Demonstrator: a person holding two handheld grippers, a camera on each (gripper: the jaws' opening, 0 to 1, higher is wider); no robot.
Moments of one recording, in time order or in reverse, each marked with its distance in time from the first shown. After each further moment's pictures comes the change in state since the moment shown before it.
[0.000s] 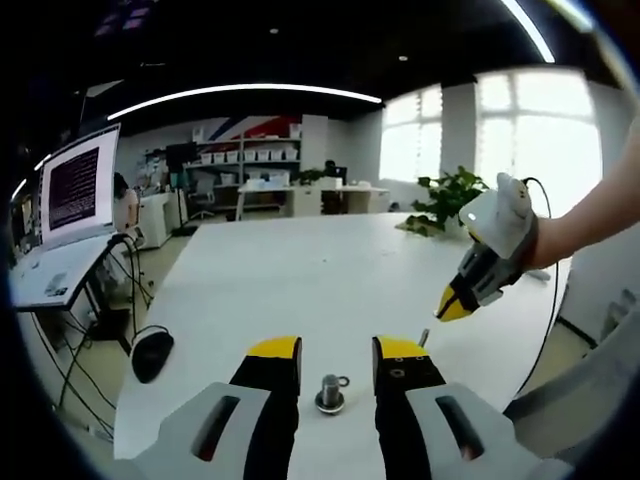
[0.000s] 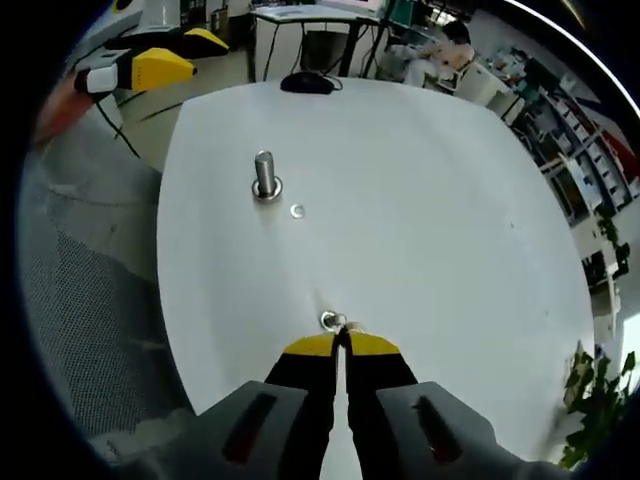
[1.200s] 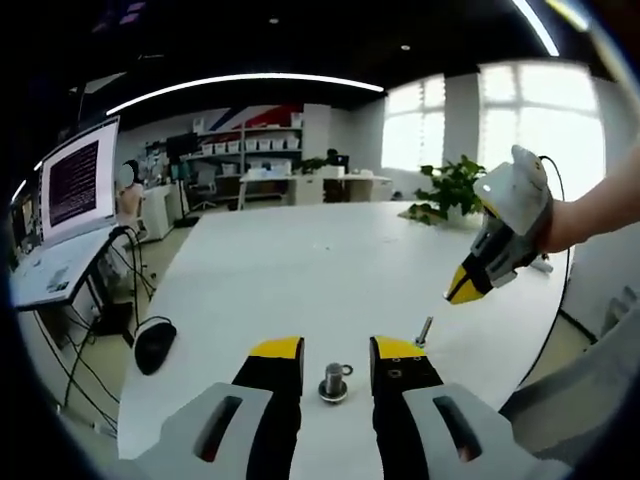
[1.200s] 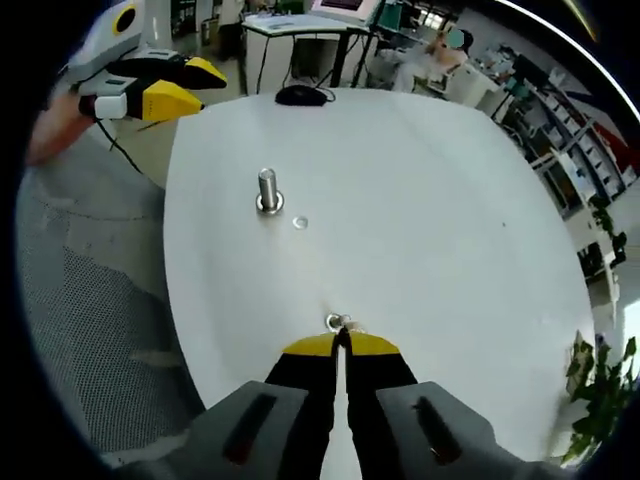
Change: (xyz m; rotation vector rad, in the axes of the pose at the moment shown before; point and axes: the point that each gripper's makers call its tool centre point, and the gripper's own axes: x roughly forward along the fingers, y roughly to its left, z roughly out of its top) left arm -0.001 0.003 -0.009 0.009 0.049 0.013; right arm -0.019 0.002 0.001 0.052 -0.015 -0.027
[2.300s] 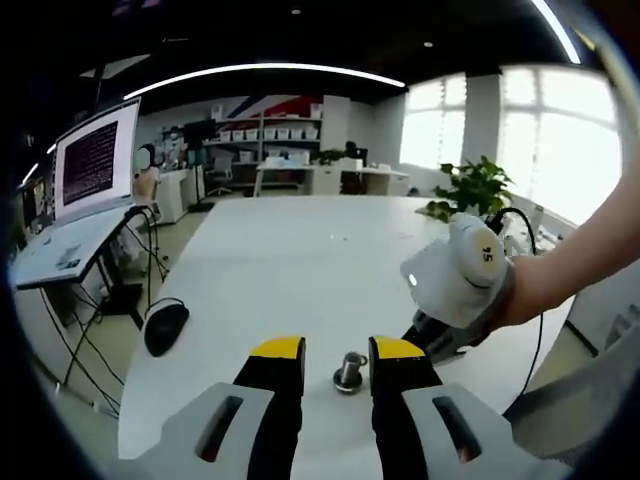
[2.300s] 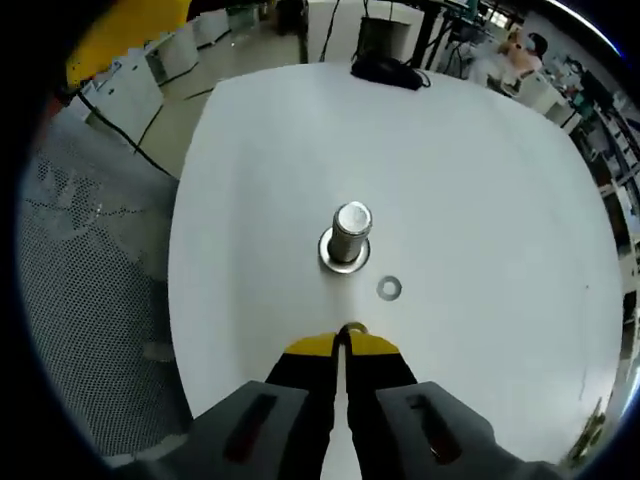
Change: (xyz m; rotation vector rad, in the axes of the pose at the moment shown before) left arm -0.002 0.019 -0.010 -0.066 0.034 0.059; right arm 0.092 0.074 0.062 -0.149 0.051 0.201
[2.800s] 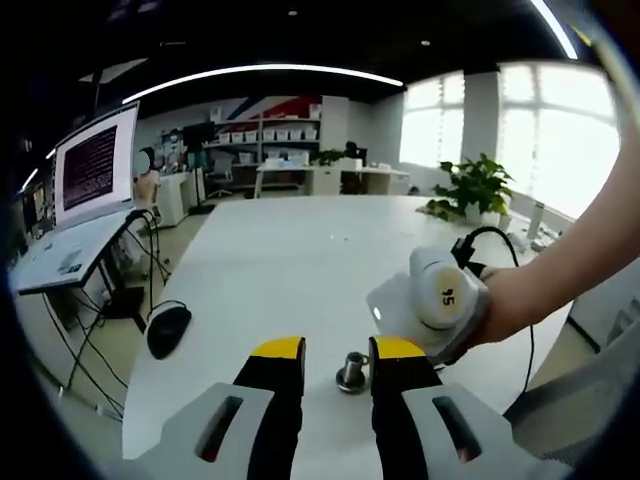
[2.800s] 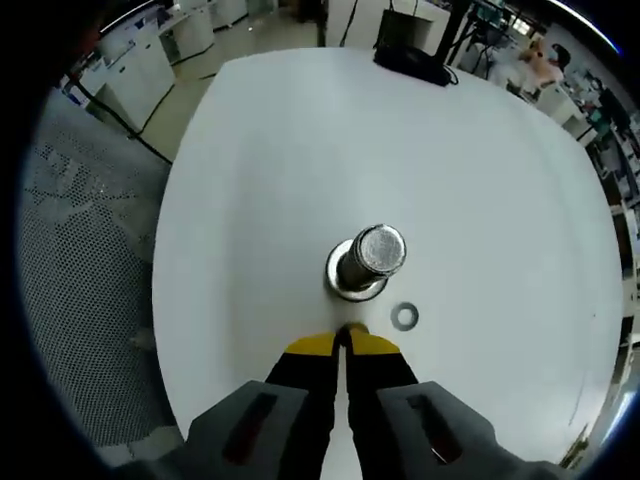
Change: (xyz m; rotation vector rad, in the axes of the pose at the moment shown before) left arm -0.001 0.001 -0.001 0.016 0.002 0.008; right arm 0.039 0.010 0.010 -0.090 0.066 0.029
